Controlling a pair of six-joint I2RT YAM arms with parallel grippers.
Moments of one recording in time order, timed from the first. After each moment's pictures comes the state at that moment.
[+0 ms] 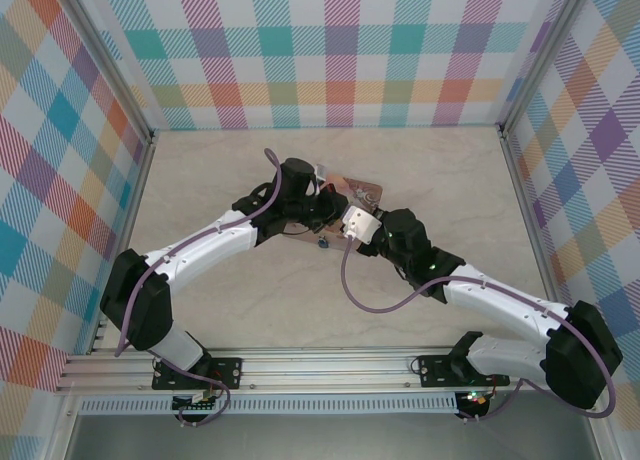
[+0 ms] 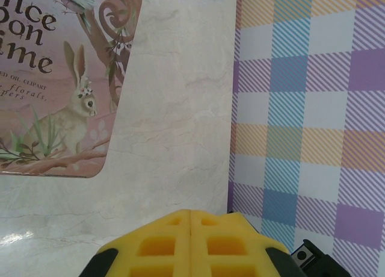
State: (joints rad) left arm -0.71 1.56 1.23 -0.24 0.38 -1.10; right arm 0.78 1.14 0.68 0.10 0.16 -0.59
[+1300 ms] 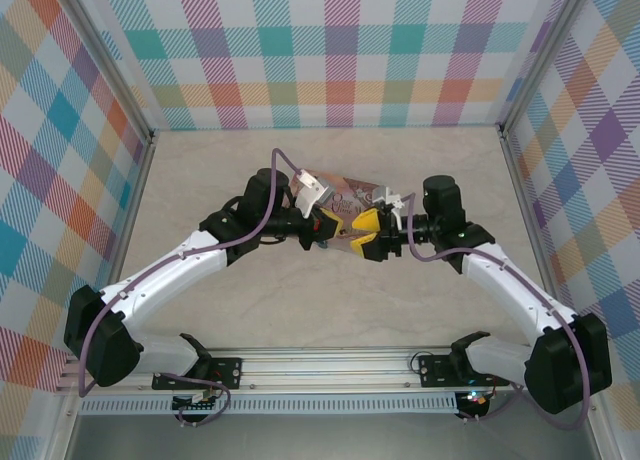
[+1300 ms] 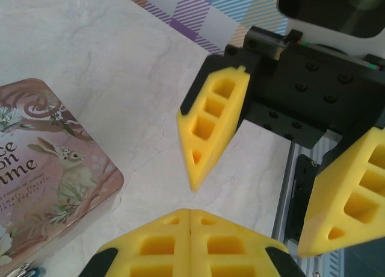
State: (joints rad) left arm -0.71 1.32 1.10 -0.29 0.52 -0.12; right arm 0.41 1.16 0.82 -0.17 -1.07 -0.18
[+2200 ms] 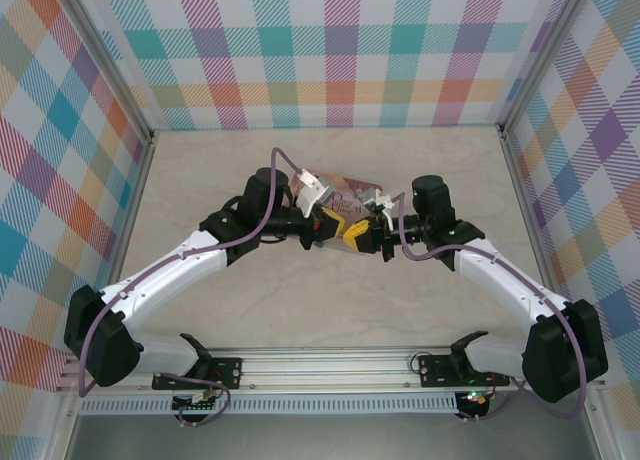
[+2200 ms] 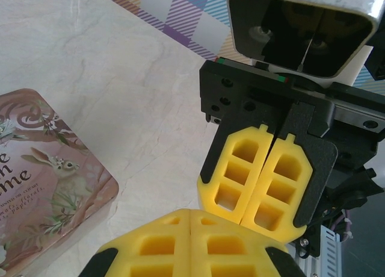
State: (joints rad) left arm -0.71 1.32 1.10 -0.27 0.54 -0.11; right arm 0.45 1.22 0.83 -0.15 -1.07 -0.16
